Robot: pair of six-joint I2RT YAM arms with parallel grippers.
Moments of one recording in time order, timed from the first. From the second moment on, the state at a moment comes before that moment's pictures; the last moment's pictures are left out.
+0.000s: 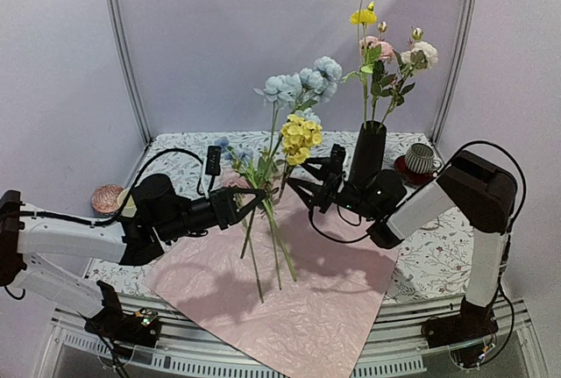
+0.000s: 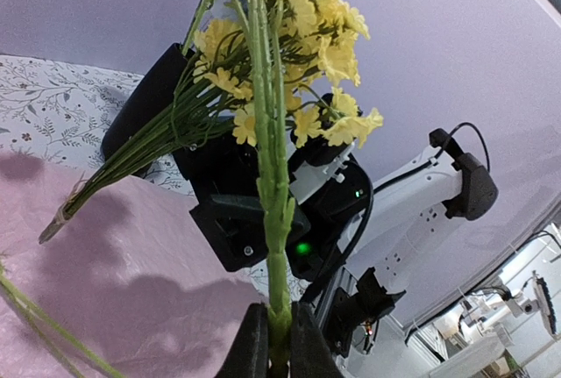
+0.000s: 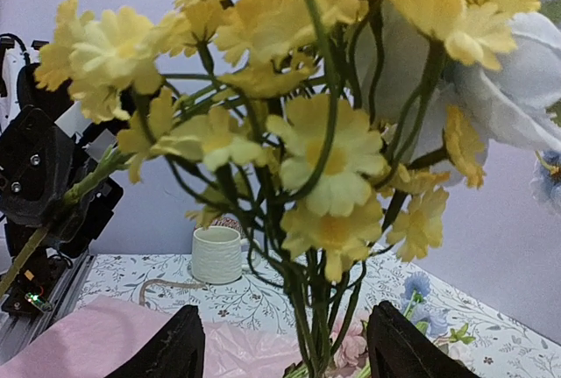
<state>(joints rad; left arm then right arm) -0.92 1.25 0.51 0.79 0.19 -0.74 0.76 1.97 0.80 1.53 -0.44 0.08</state>
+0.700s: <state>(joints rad) -0.92 1.20 0.52 0.79 0.22 -0.77 0.76 2.02 0.94 1.46 -0.48 0.09</state>
